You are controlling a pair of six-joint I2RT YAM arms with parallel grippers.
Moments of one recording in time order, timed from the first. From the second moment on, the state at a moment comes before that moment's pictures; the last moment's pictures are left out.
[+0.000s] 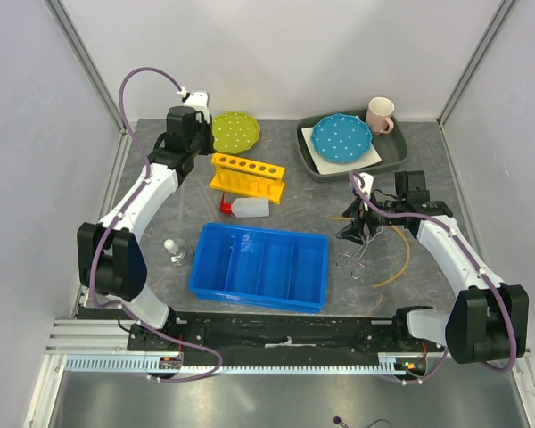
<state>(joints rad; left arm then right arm) -0.24 1.63 1.38 -0.18 -0.09 -0.06 0.08 1.23 0.85 -0.56 -0.97 -0.73</state>
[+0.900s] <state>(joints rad) -0.24 1.61 1.39 -0.15 -0.07 -0.05 0.07 1.23 0.85 -0.56 -0.97 -0.75</state>
